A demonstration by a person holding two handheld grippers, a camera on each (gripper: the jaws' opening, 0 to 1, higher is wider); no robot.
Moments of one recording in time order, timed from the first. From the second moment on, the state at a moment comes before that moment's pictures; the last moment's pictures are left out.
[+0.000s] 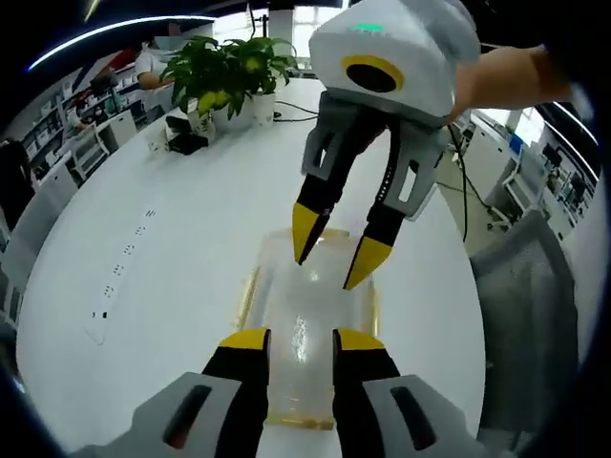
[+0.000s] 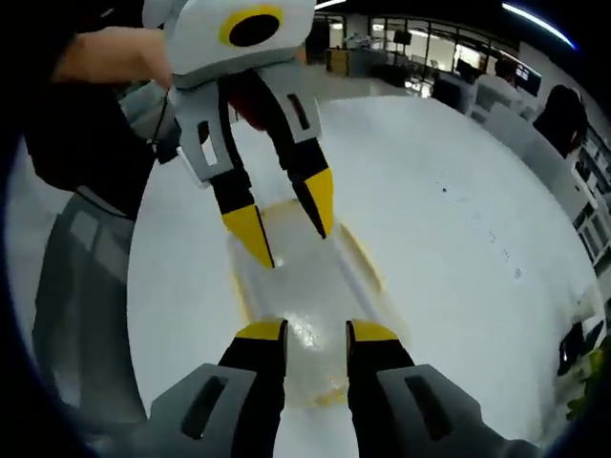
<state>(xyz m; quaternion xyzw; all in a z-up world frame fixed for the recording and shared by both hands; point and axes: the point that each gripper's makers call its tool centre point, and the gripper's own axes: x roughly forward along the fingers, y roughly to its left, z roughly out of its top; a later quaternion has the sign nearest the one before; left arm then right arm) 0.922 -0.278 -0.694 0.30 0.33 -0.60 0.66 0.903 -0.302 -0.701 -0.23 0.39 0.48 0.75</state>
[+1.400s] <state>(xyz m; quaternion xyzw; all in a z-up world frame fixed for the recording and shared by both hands) 0.955 -0.294 -0.715 0.30 0.38 -0.63 0.61 0.874 -0.272 -0.722 -0.41 0.27 0.52 0.70</state>
